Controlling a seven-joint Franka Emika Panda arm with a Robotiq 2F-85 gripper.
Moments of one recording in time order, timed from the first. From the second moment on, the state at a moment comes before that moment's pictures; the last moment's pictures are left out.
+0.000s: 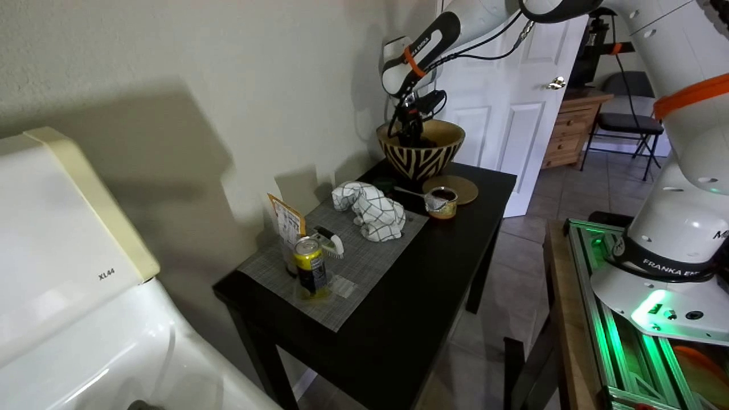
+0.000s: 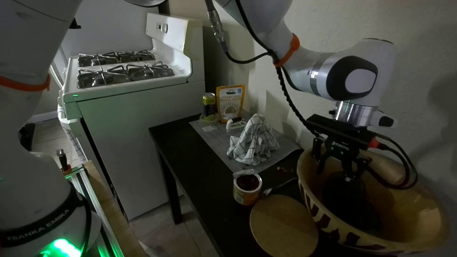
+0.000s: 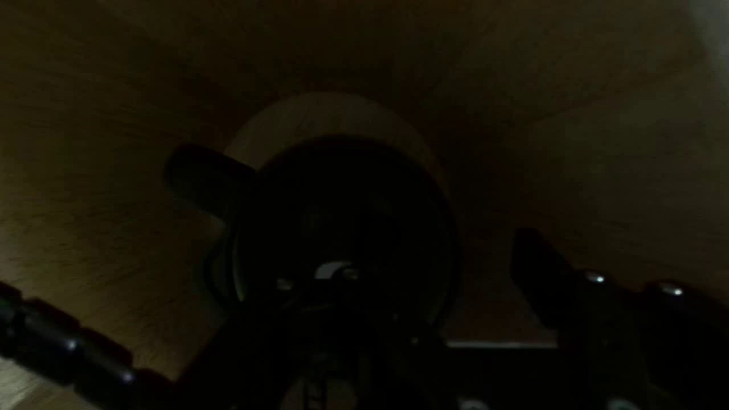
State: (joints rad) arm -0.39 0.65 -0.18 -1.57 -0.10 2.13 -0.34
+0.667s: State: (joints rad) arm -0.35 0.68 -0.22 -1.58 -0.20 2.27 -0.27
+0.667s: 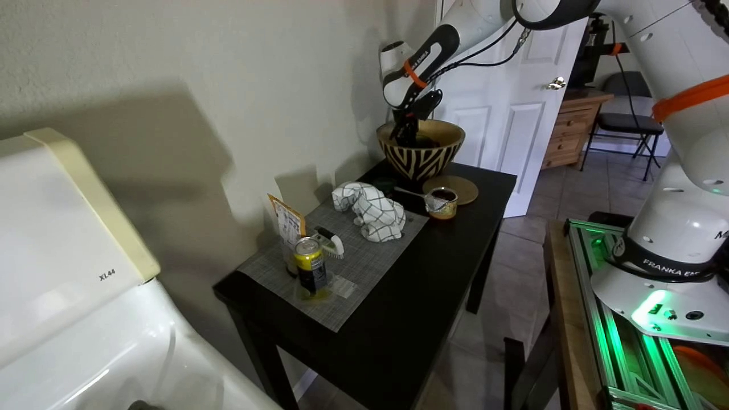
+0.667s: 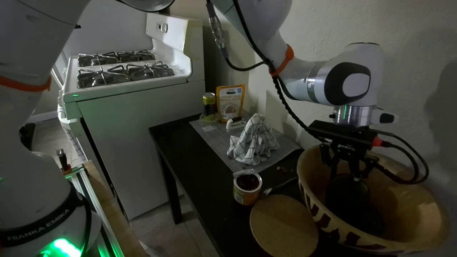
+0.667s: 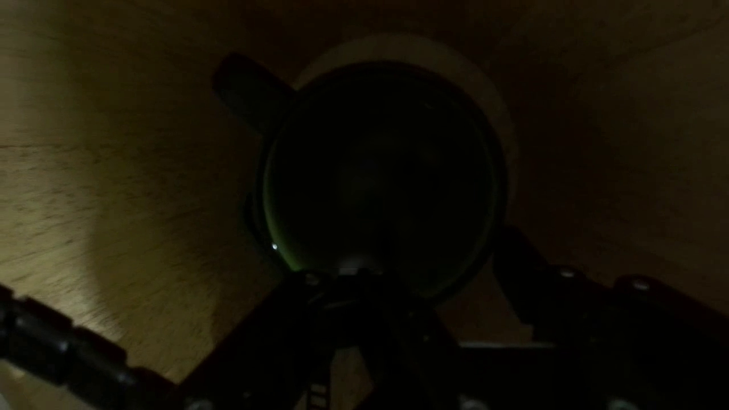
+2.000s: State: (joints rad) arm -0.32 0.60 -0.26 -1.57 -0.24 2.09 -0.23
